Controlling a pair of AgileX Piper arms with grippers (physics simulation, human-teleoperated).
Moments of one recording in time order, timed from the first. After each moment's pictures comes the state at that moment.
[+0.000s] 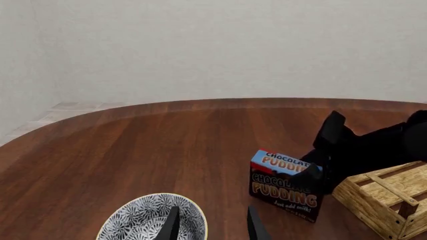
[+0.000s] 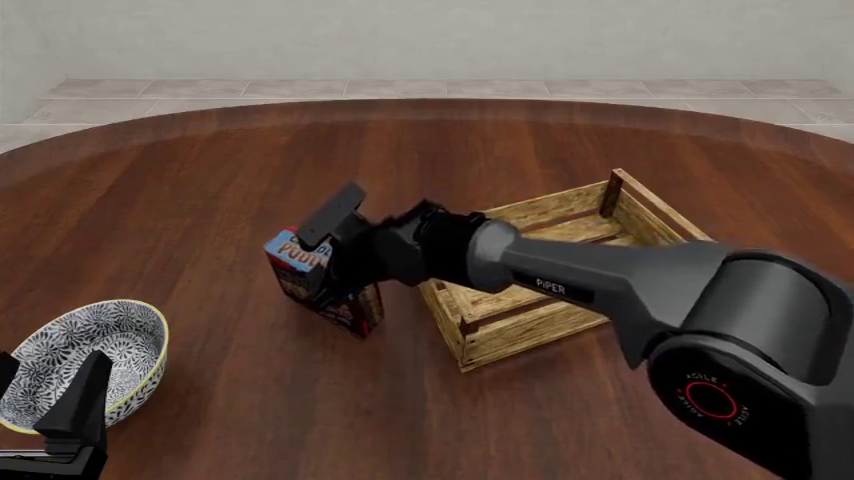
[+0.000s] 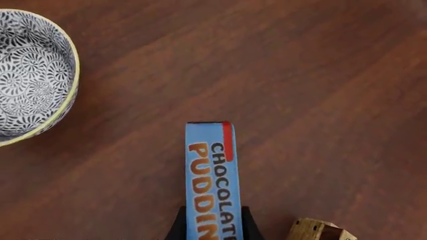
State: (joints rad) left arm 0.00 0.01 0.00 0.00 0.00; right arm 0.81 2.13 -1.64 0.34 -0.21
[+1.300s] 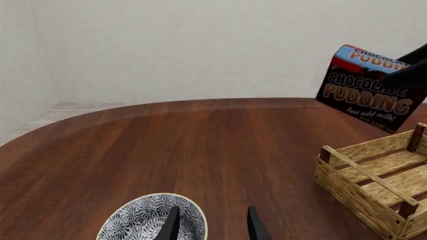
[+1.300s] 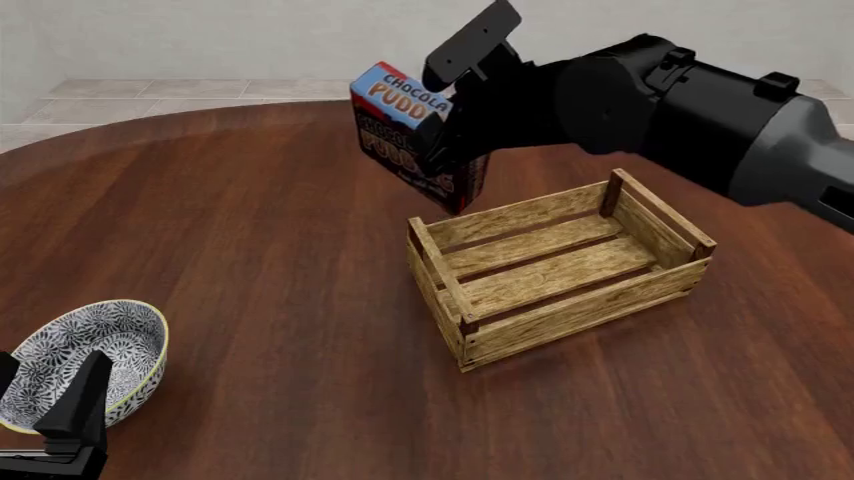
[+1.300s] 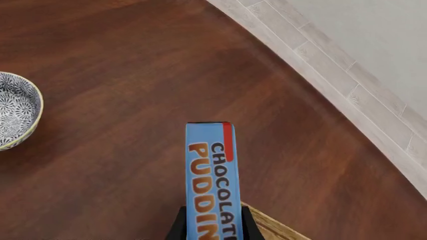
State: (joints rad) left arm 0.00 0.01 0.00 0.00 0.00; right arm 0.62 1.64 -1.54 0.49 -0.34
